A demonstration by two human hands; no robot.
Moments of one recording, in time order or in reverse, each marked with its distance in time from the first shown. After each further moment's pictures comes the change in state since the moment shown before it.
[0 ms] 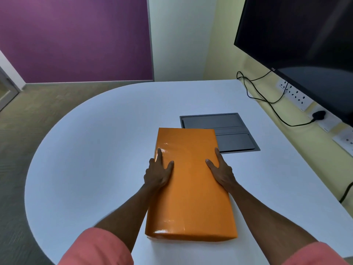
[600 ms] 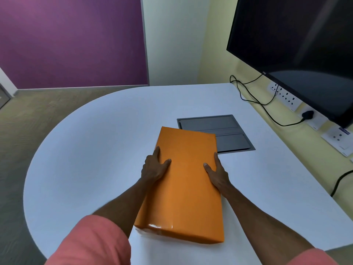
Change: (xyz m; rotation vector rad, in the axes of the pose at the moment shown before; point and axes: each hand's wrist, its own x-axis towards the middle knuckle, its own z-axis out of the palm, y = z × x) left_hand 0.011 -0.002 -0.028 -0.114 -0.029 0.080; right_hand -0.029 -0.008 0.014 0.189 0.025 0.059
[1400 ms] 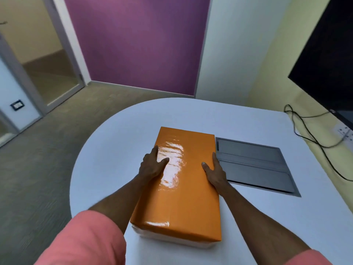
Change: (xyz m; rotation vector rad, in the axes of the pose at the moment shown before) left_hand 0.000 -0.048 -0.094 -0.073 0.241 -0.171; right_hand 0.036 -0.106 0.069 -0.082 -0.223 -0.176
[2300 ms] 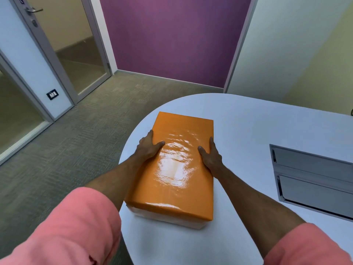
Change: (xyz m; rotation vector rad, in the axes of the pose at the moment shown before) left_hand 0.131 -0.142 -0.179 0.076 0.029 -0.146; right_hand 0.075 -0.148 0.214 -0.034 -0.121 -0.043
